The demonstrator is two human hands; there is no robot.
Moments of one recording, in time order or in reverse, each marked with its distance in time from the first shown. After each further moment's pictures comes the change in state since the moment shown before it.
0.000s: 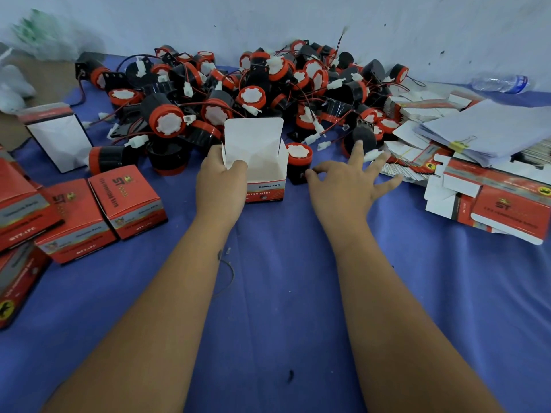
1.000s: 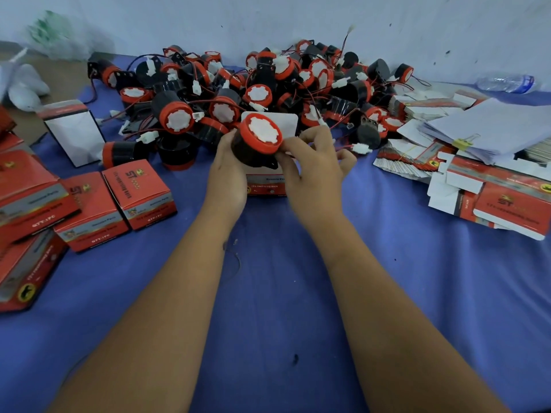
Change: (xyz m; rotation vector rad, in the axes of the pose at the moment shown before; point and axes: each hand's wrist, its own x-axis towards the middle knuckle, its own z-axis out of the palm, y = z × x) left_hand -0.003 0.000 -0.001 -0.226 -0.096 0.041; right_hand -0.030 -0.035 -0.010 0.524 0.359 -0.480
